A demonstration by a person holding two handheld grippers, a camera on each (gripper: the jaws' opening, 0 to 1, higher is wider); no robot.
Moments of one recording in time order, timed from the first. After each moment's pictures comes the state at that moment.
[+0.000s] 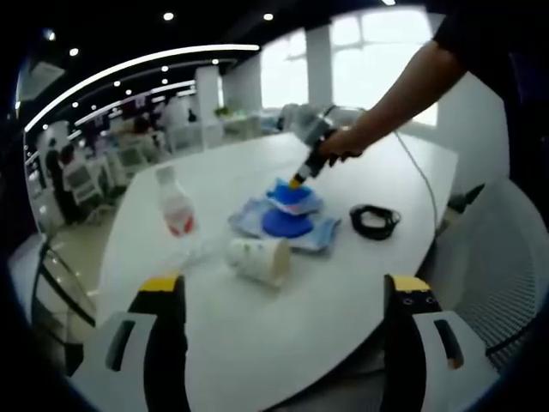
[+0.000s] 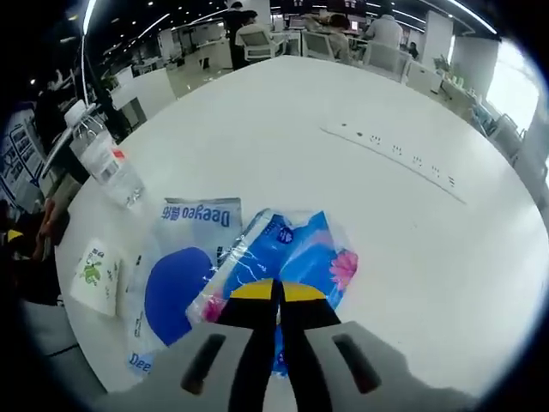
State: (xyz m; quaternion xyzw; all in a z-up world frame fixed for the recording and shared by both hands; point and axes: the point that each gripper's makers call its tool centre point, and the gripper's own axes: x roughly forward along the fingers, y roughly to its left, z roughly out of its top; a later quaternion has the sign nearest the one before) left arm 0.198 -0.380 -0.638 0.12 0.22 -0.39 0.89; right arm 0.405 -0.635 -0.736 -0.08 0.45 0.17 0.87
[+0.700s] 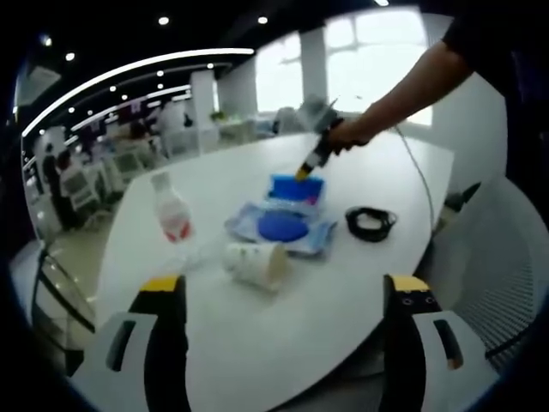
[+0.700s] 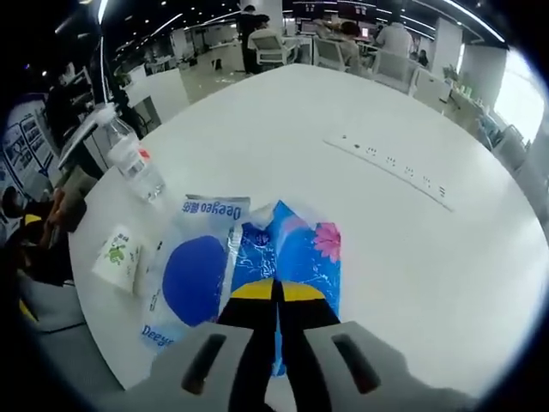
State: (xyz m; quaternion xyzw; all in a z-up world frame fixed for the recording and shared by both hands) left arm 0.196 -0.385 -0.634 0.12 0.20 -0.40 0.89; right arm 0.382 -0.648 -0.697 -0.09 0.44 0.20 0.87
